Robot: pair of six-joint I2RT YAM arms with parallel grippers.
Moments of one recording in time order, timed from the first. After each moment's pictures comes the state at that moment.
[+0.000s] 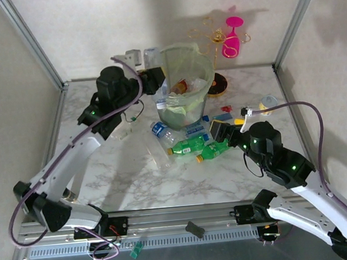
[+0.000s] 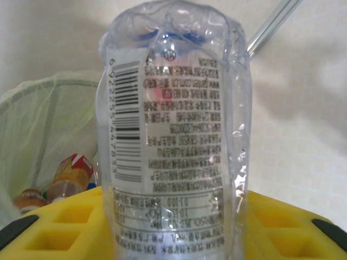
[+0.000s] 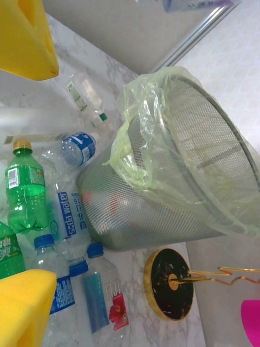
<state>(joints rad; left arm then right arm) -0.56 1.44 1.52 -0.20 0.07 -0.55 0.78 0.67 0.92 -0.57 0.34 0.53</state>
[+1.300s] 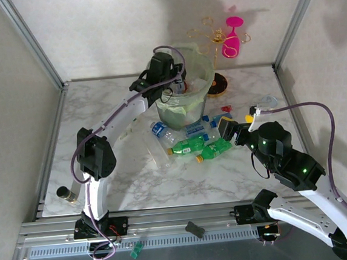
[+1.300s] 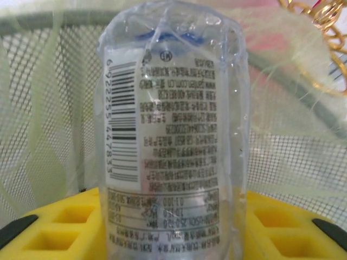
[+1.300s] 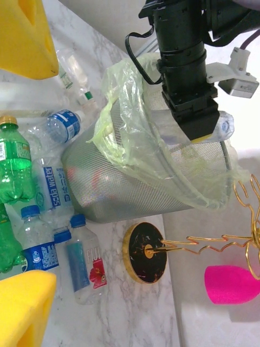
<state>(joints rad) -0.58 2.06 1.99 -0.37 -0.15 -0.47 0.78 0.65 0.99 -0.64 0.43 0.46</state>
